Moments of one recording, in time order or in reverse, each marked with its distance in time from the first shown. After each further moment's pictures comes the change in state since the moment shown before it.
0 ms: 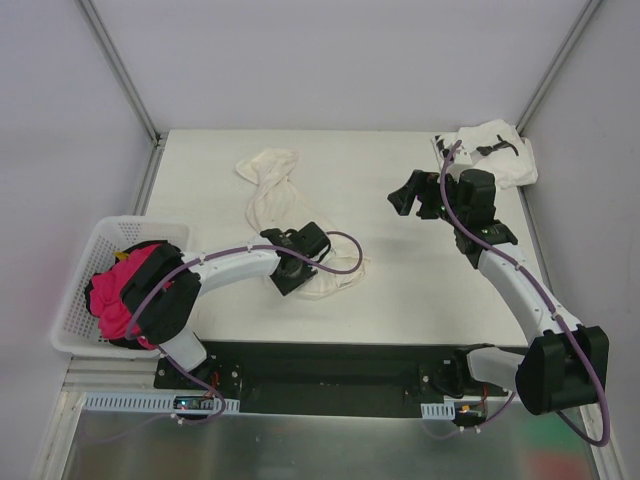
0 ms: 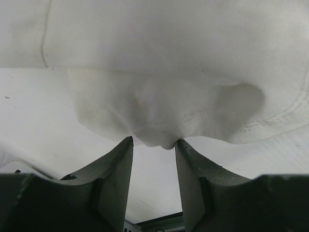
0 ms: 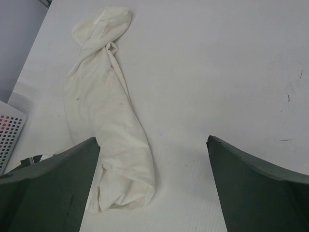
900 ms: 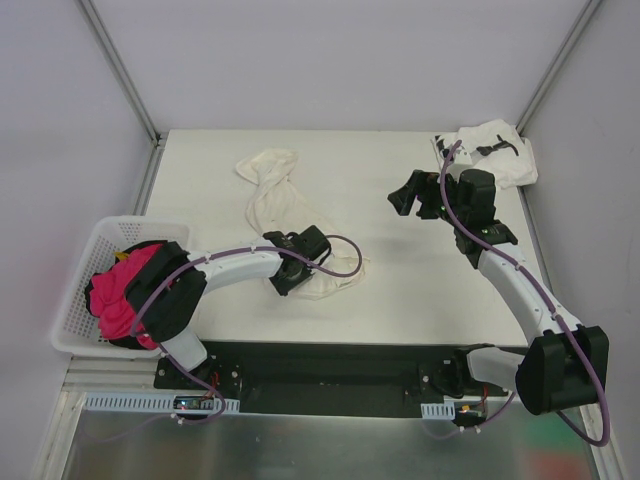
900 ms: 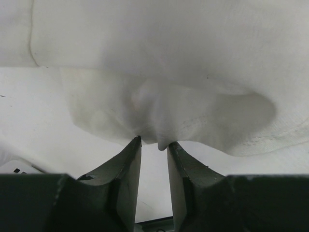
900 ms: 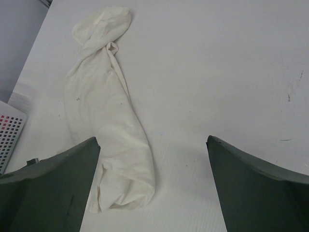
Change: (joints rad) left arm -0.006 0.023 -0.021 0.016 -0.029 0.001; right arm 0.000 0.000 0.000 0.001 0.000 0.000
